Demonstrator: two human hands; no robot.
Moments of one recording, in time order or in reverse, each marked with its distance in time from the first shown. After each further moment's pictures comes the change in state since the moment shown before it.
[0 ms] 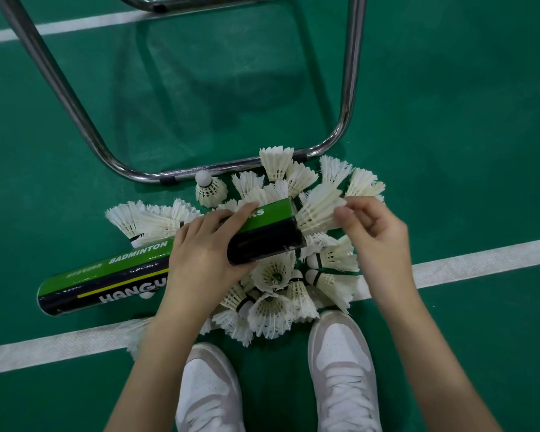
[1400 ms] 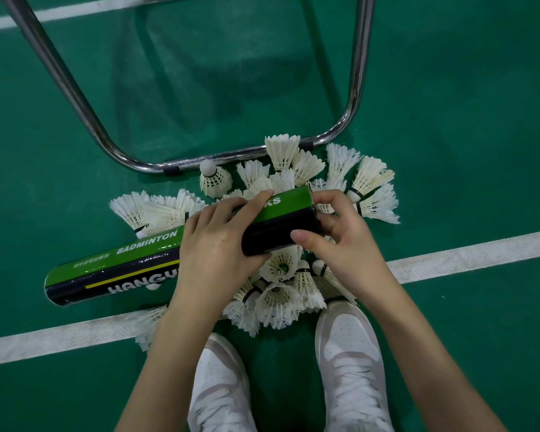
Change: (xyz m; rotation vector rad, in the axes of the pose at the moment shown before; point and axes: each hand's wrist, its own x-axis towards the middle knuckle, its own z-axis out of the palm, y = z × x) left_hand 0.002 0.012 -0.005 0.049 0.043 0.024; right_hand -0.009 0.005 0.027 0.012 -0.365 0.034
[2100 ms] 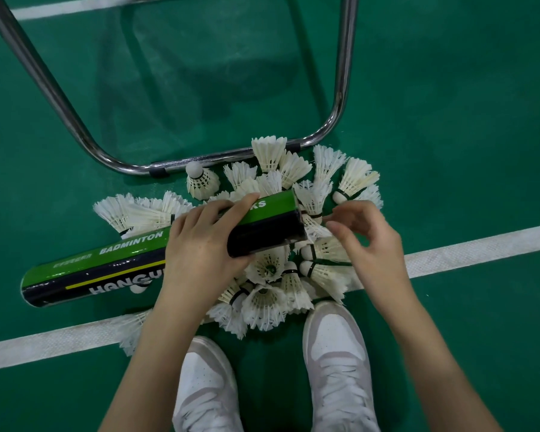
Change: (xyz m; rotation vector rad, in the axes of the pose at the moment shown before) left_hand 0.000 -0.006 0.006 0.003 0.004 0.023; right_hand -0.012 0.015 -0.038 -0.296 0.284 -0.065
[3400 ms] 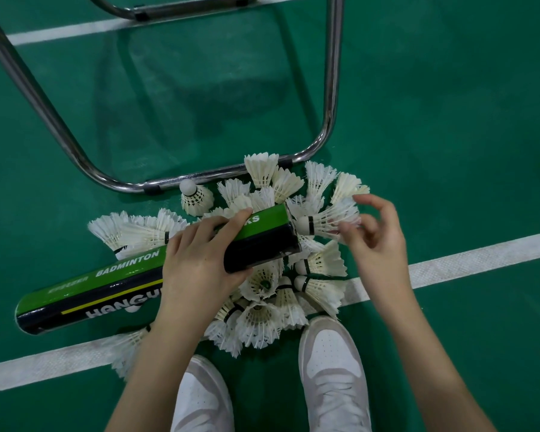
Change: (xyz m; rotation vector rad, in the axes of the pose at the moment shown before) left_hand 0.002 0.004 0.004 0.034 -0.004 0.005; right_hand 0.011 0.006 -0.008 0.146 0.150 0.043
